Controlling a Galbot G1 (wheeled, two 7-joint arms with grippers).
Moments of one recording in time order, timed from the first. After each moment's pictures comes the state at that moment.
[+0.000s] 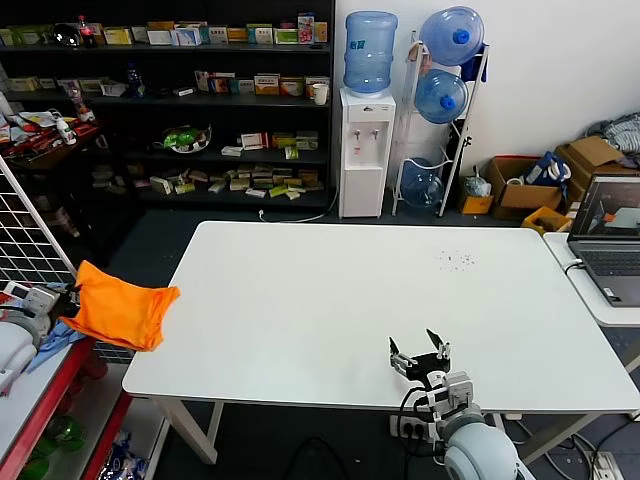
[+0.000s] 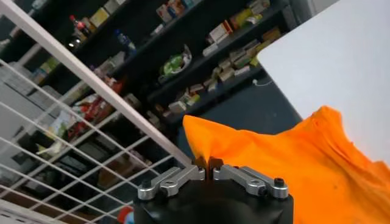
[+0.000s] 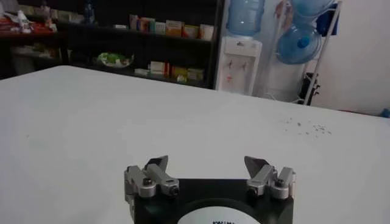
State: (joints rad) left arm 0.99 -0.40 -0.26 -1.47 -0.55 0.38 -0.06; right arm -1.29 1.07 0.21 1.89 0.38 -0.31 0.25
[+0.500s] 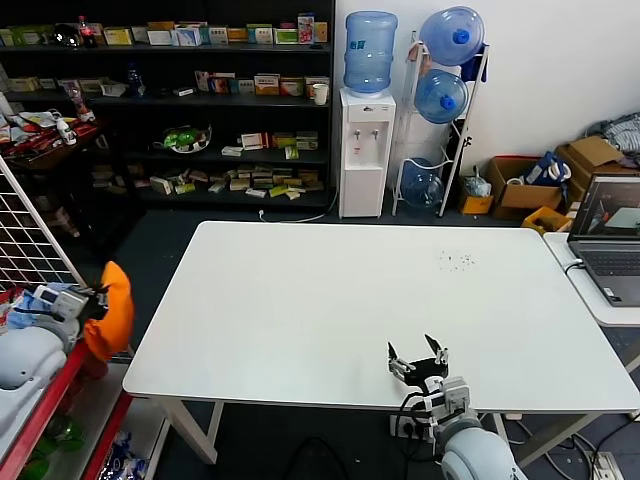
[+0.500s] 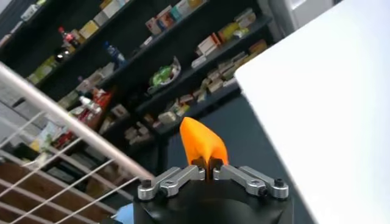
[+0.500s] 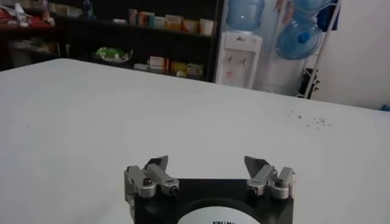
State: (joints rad) left arm 0.99 -0.46 -0.21 -1.59 -0.58 0.42 -0.14; right arm -1.31 1.08 0.21 1.87 0.36 -0.30 0.25
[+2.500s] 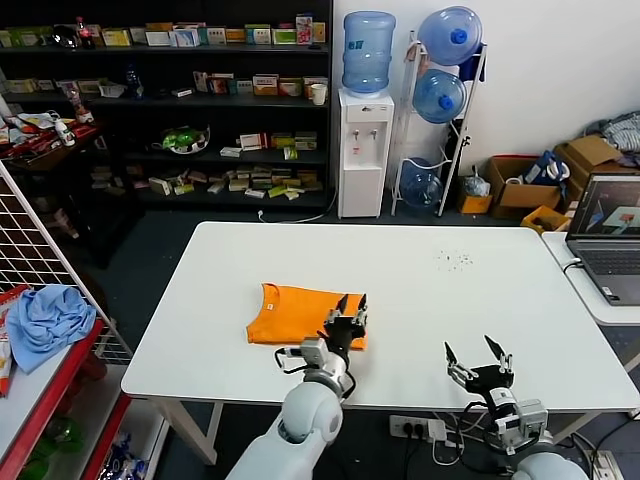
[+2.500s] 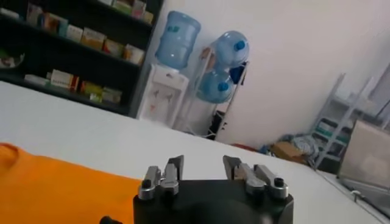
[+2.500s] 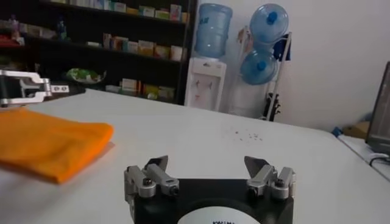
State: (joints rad) left arm 0.99 -1.53 0.04 -1.52 -0.44 0.04 -0.25; right arm -1.51 1.11 0.56 1.90 0.31 -0.13 0.04
